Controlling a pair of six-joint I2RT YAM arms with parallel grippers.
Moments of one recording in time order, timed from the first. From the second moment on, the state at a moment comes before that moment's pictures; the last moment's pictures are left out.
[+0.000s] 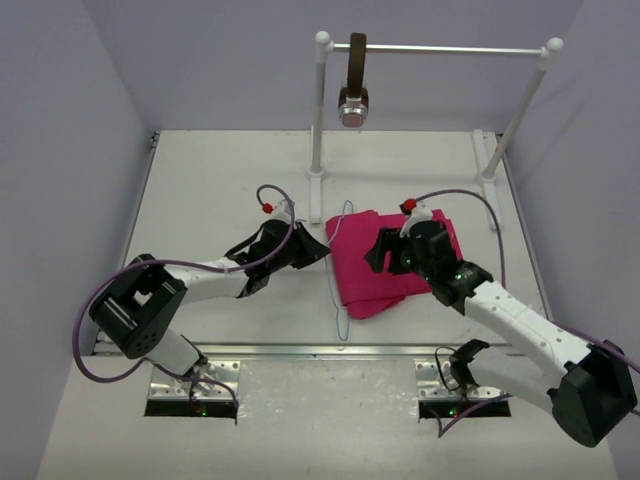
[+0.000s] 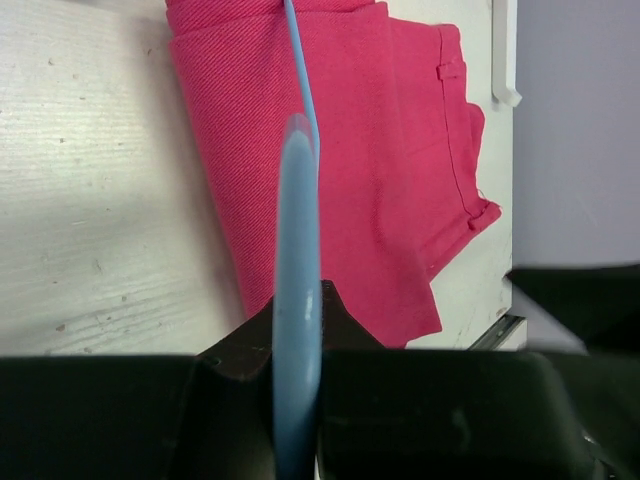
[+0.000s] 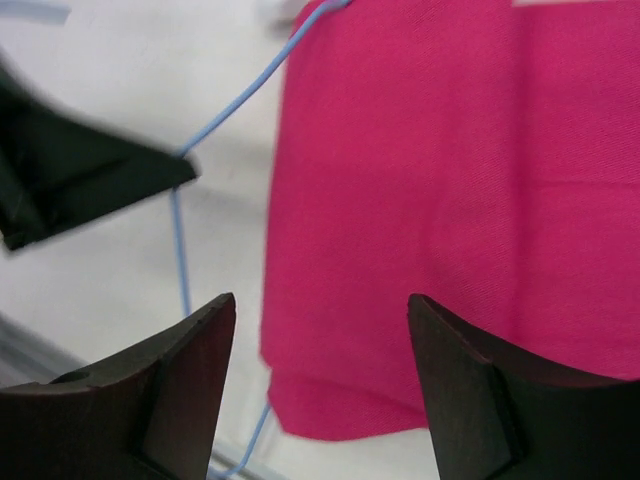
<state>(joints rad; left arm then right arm) -0.65 1.51 0.62 0.41 0.05 -0.97 0.63 0.99 0.52 -0.10 0.06 0.47</state>
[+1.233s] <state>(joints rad) -0.65 1.43 0.58 0.34 -0.08 -0.99 0.39 1.40 0.94 -0.46 -0.15 0.17</state>
